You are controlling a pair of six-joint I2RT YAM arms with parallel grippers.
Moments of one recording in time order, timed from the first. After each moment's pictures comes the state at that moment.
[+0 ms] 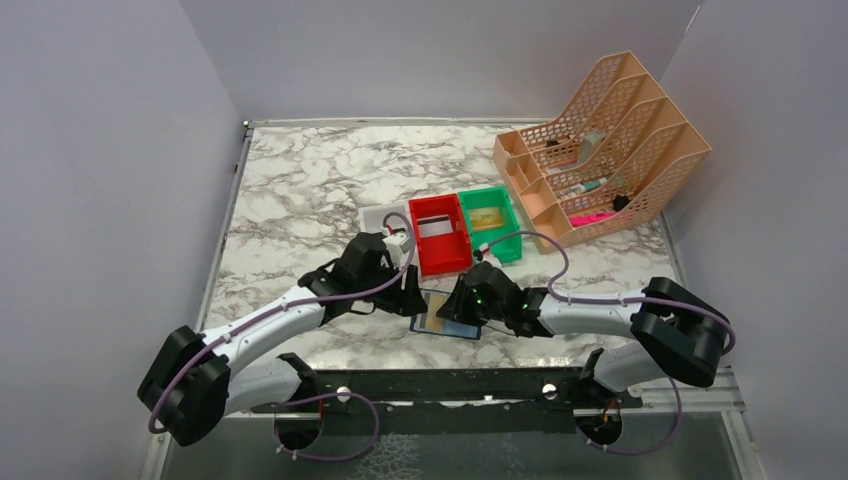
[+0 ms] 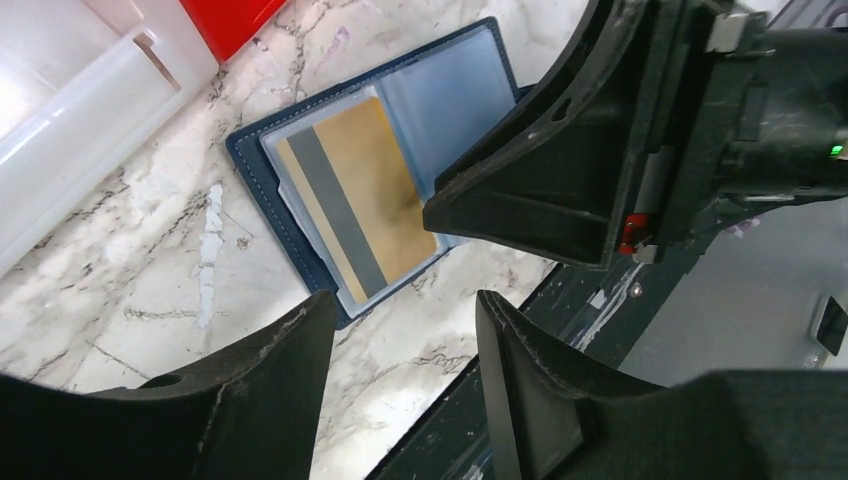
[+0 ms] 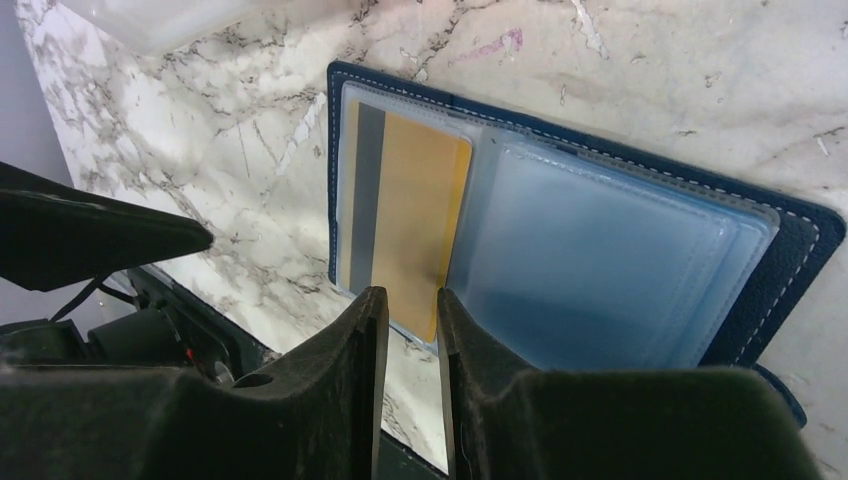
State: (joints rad) left arm -0.68 1.09 0.57 -0.21 0.41 -0.45; right arm 1.00 1.41 0.53 0.13 0.06 1.08
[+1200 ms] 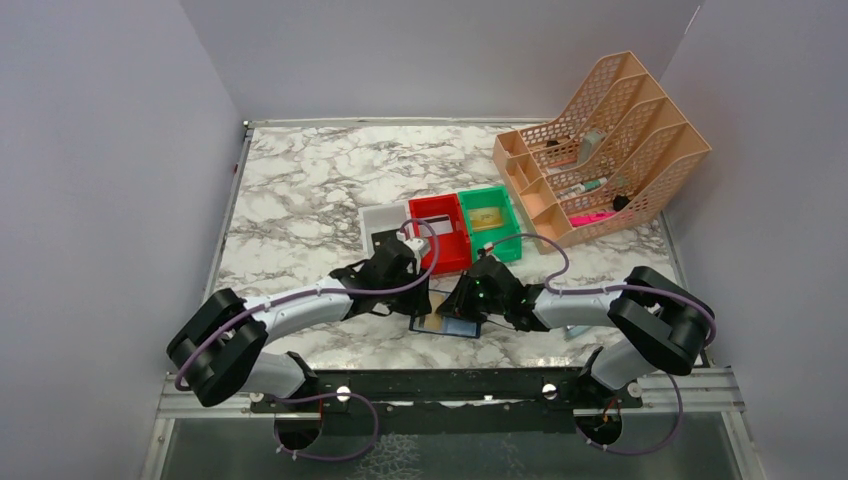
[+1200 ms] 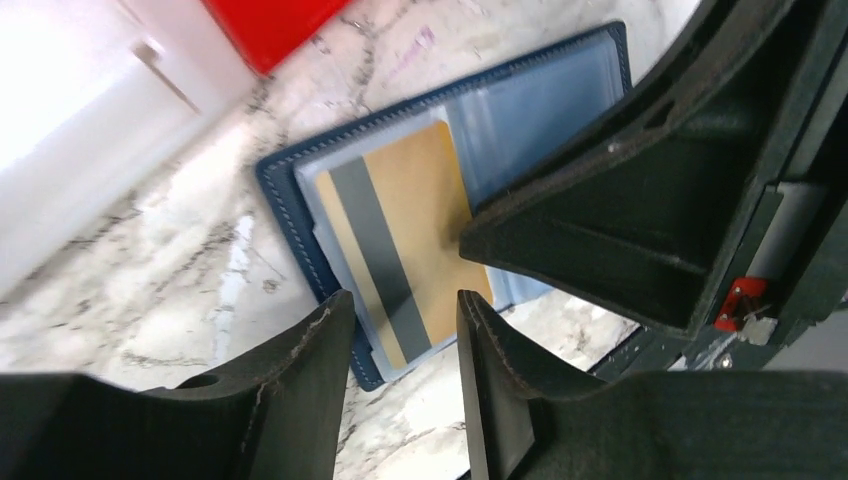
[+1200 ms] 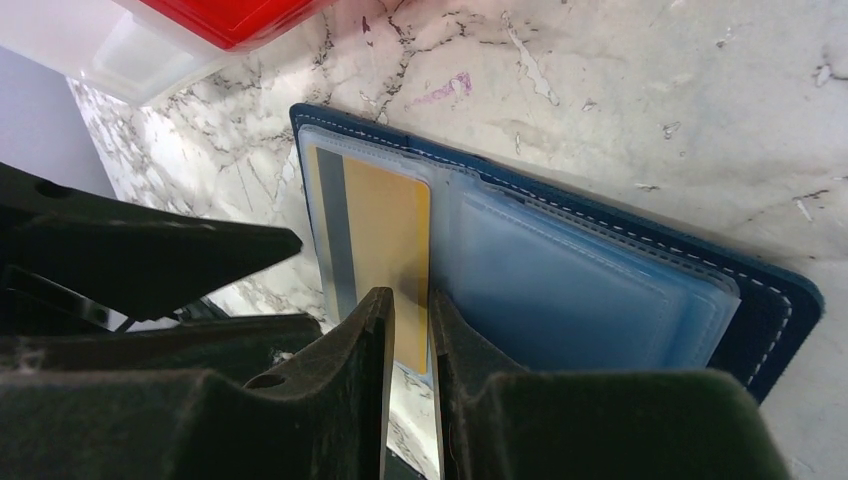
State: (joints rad) left arm -0.81 1.33 0.60 -0.13 0.19 -0.51; right arm 0.91 1.51 0.50 0.27 -0.05 1.15
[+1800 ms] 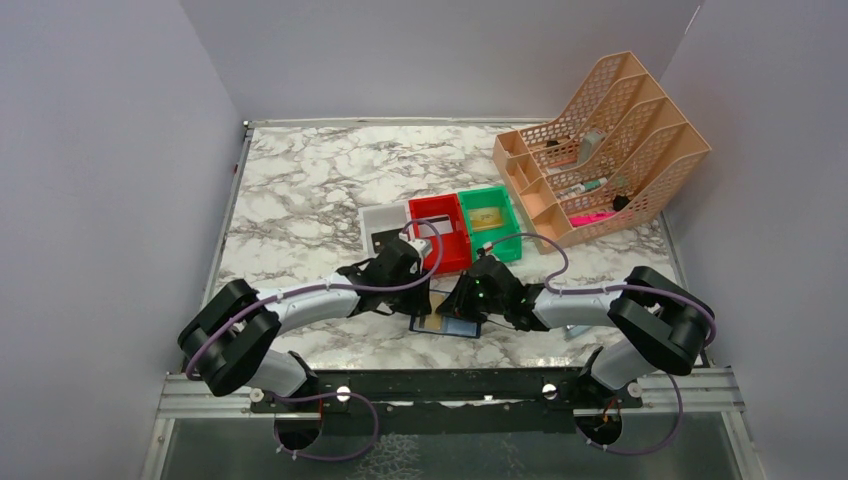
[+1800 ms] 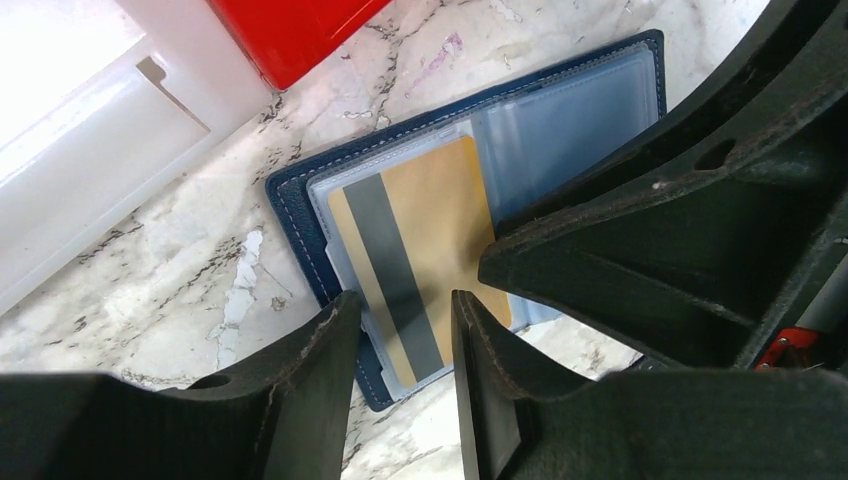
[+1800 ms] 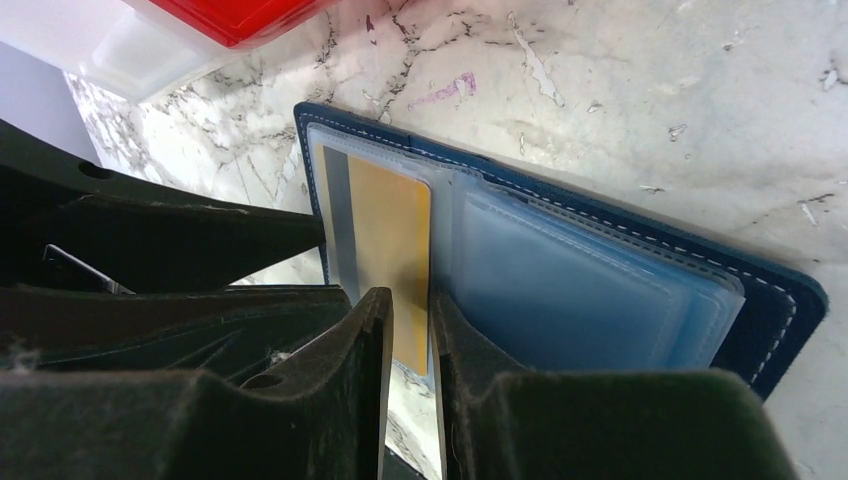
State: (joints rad) left arm -0.81 1.40 0.64 -0.14 0.16 -0.53; right arm 0.91 1.51 0.51 0.26 -0.06 1.13
